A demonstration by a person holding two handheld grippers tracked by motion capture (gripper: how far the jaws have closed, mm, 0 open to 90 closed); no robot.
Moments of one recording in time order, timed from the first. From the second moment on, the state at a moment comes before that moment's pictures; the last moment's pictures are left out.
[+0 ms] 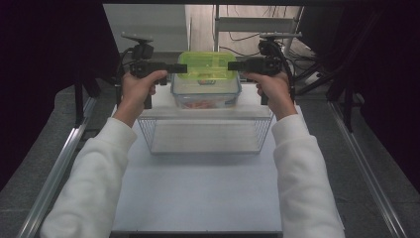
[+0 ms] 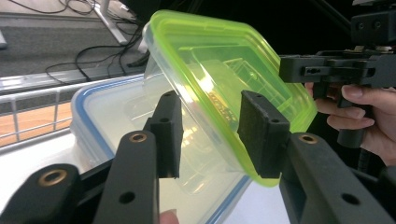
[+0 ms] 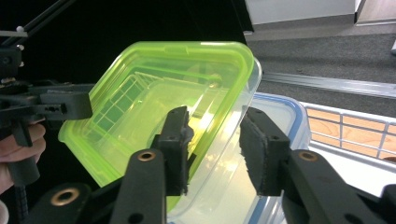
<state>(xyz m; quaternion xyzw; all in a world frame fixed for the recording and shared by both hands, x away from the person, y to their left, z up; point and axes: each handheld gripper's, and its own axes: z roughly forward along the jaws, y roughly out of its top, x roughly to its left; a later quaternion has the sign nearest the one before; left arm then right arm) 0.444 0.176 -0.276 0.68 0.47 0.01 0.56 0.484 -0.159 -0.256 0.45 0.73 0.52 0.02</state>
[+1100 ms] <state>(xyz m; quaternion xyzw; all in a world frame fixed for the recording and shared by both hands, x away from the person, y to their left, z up) 0.435 0.177 -0.274 0.68 0.46 0.04 0.57 0.468 -0.174 -0.251 0.45 0.70 0.55 0.06</state>
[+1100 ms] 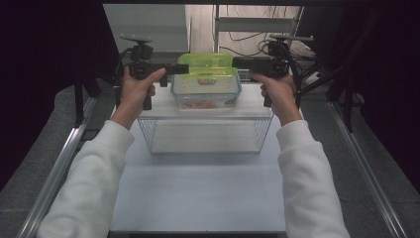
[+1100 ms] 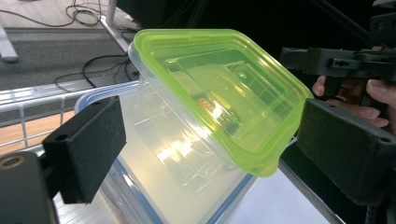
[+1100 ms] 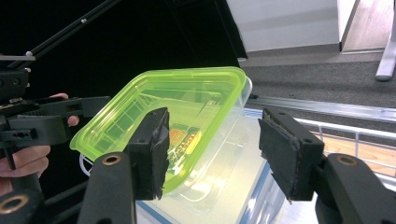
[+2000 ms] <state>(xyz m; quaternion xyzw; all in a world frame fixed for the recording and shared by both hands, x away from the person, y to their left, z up) 0.333 0.214 -0.321 0.69 0.40 0.08 0.60 0.374 -0.213 -0.289 0.35 0.72 0.60 0.07</state>
